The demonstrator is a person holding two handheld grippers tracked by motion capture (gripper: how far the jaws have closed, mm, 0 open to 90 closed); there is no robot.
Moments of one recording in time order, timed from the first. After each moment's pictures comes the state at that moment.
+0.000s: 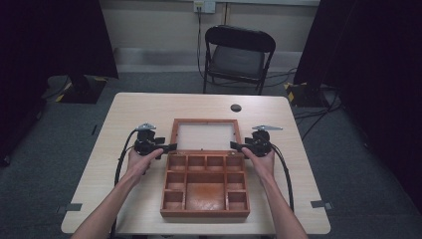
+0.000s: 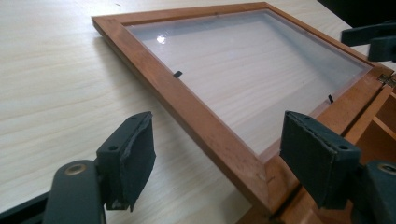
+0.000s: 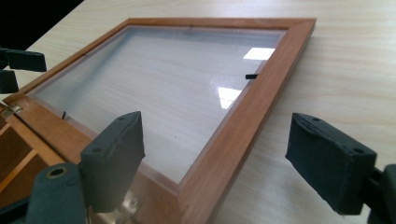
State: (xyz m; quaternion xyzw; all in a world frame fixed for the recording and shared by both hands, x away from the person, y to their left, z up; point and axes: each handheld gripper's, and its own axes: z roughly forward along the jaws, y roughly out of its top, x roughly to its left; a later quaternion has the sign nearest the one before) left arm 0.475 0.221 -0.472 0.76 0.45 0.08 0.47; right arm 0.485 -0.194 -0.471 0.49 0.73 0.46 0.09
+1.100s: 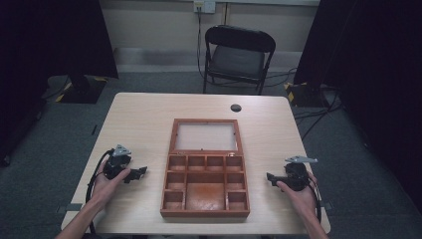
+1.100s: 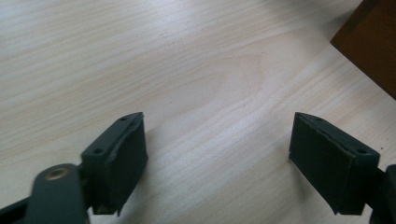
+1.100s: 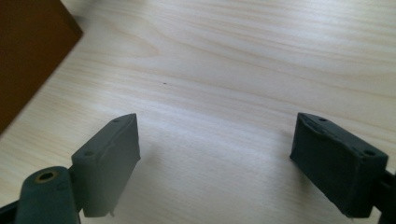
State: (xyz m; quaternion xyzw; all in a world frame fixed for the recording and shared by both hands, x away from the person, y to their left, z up) left arm 0.402 0.286 -0.498 0.81 0.45 0.19 0.34; right arm 0.386 -0.288 -0.492 0.53 0.76 0.32 0.19
